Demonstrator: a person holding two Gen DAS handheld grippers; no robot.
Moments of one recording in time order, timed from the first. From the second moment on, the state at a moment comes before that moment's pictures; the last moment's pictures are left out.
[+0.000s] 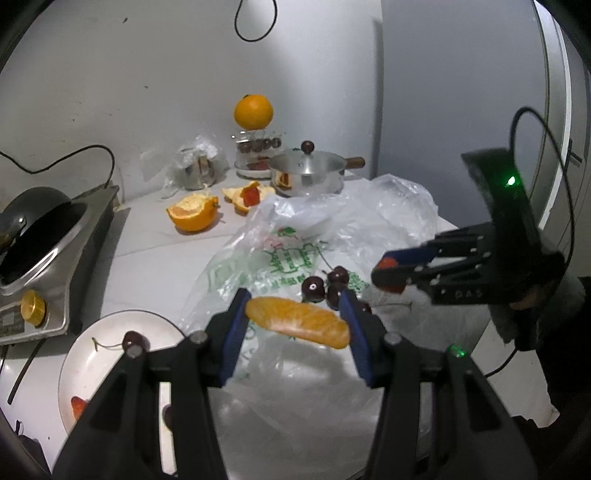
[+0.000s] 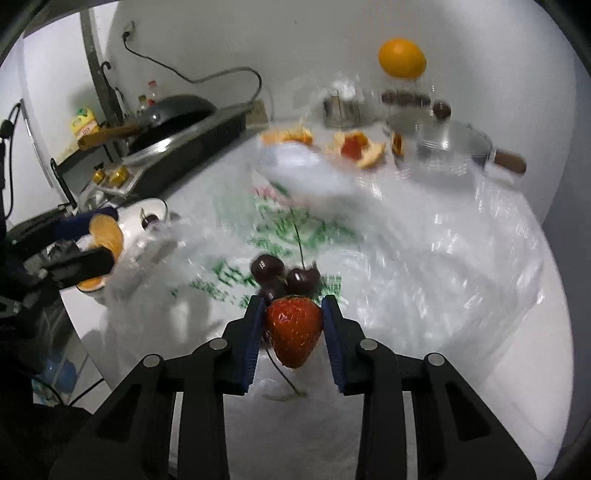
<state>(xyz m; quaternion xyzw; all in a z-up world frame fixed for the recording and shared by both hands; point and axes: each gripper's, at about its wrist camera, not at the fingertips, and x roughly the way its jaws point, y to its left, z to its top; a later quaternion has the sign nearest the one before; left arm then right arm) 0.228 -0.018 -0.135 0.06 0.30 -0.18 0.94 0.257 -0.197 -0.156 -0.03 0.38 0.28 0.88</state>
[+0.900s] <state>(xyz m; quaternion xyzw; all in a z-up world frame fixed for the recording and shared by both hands) 0.191 0.075 -0.135 0.01 0.28 -0.11 0.95 0.230 -0.096 -0.111 -0.09 0.33 0.34 0.87</state>
